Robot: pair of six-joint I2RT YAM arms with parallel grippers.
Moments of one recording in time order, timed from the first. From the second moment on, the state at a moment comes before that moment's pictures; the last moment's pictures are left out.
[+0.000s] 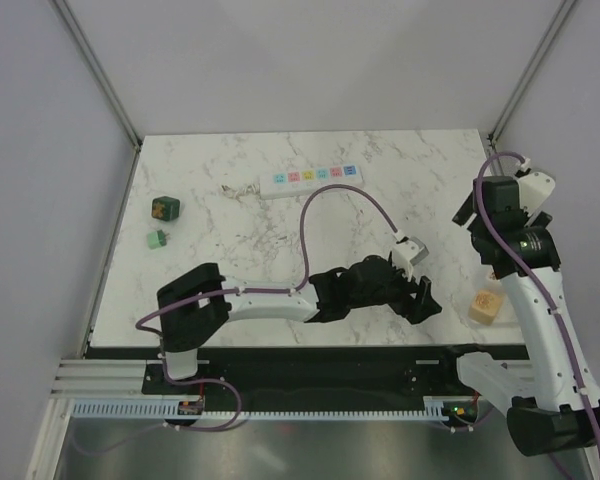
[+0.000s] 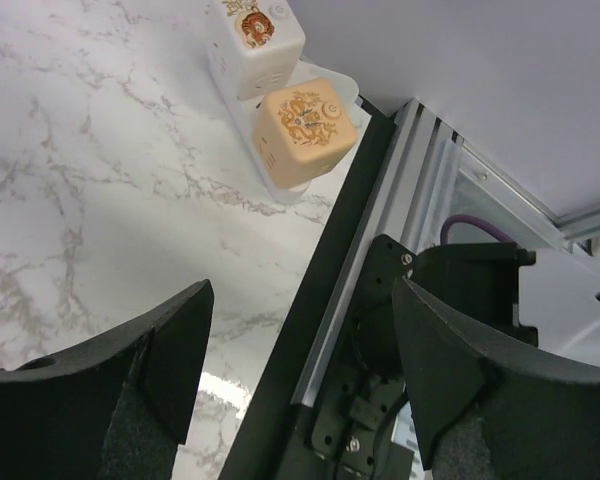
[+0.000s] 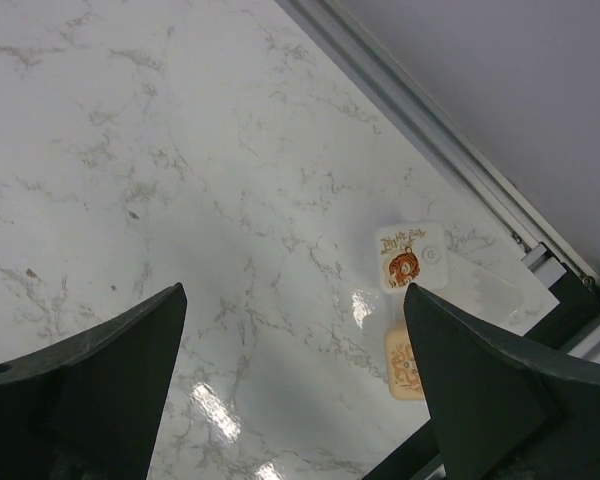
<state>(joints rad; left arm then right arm) -1.27 1.81 1.20 0.36 0.03 -0.49 0.13 0.98 1.20 -0.99 0.63 0.60</state>
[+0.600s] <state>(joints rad) -1.29 1.53 0.98 0.33 -0.08 -0.44 -0.15 1.07 0.99 -0.97 0.62 0.60</state>
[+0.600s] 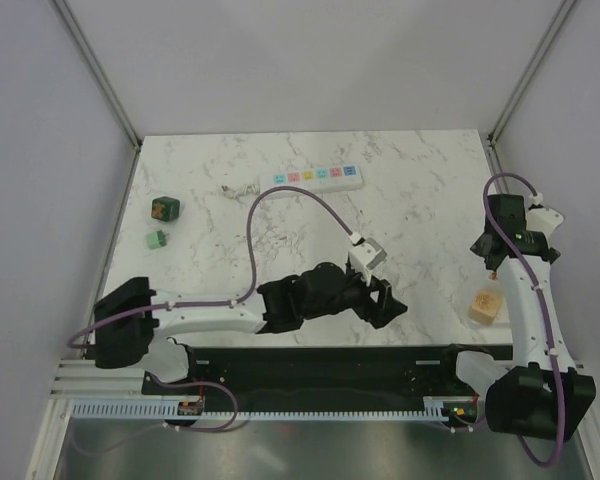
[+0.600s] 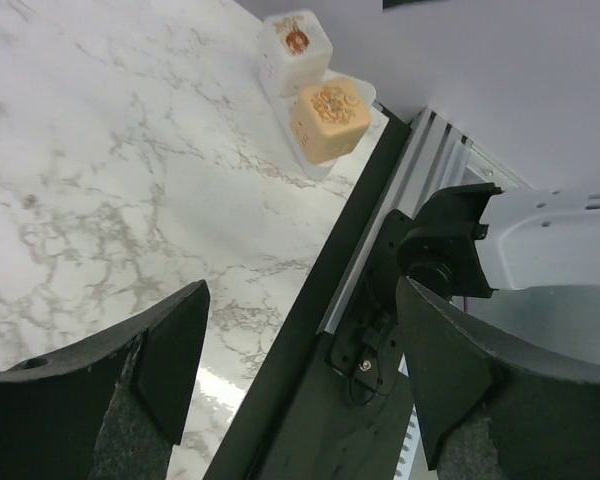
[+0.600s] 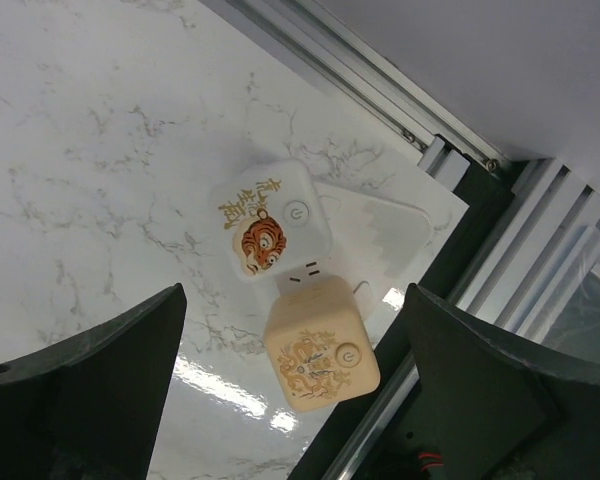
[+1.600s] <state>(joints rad) -1.17 0.99 0.74 0.26 -0.16 -0.36 -0.19 1.18 0.86 -1.05 0.47 0.68</state>
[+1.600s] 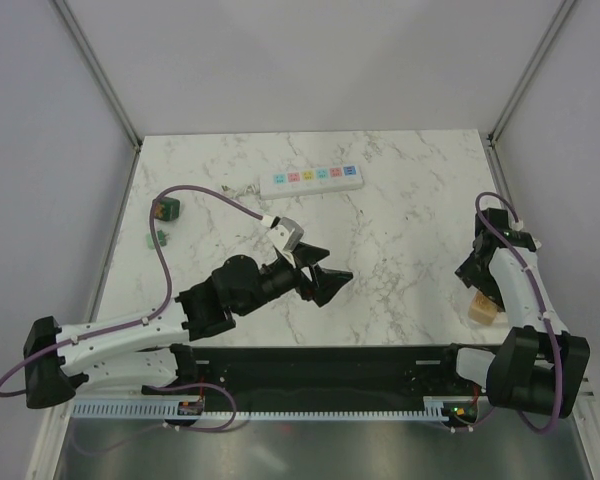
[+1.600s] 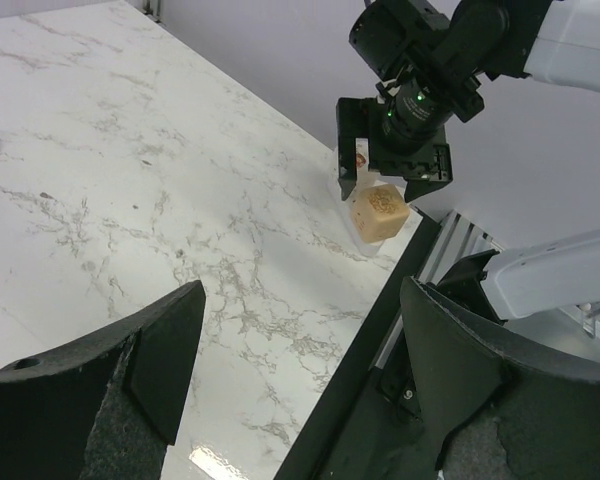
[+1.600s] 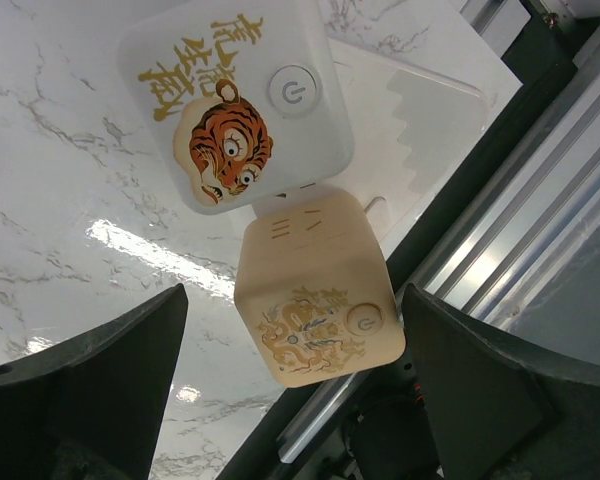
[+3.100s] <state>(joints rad) -1.15 0.97 0.72 -0.07 -0.45 -0.63 0.67 1.31 0.89 -0.86 0.51 0.86</state>
